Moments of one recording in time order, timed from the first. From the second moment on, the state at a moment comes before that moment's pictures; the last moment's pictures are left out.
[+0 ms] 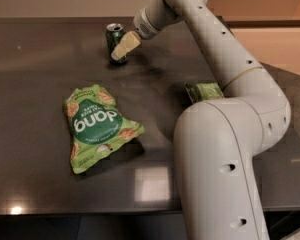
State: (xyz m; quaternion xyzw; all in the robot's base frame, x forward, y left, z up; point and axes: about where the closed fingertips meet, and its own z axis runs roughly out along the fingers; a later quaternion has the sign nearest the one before) arm 0.815 0.072 0.879 -0.53 0.74 0.19 0.37
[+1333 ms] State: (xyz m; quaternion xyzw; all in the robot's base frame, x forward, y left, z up) arm 0.792 0.094 0.905 -0.56 0.72 0.21 0.35
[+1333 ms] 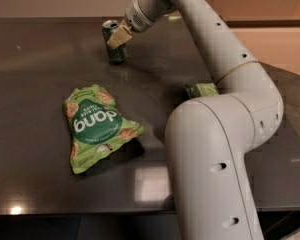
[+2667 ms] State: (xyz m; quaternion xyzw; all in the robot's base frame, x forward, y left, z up) arm 0.721 0.014 0.916 -0.65 0.75 0.03 0.15
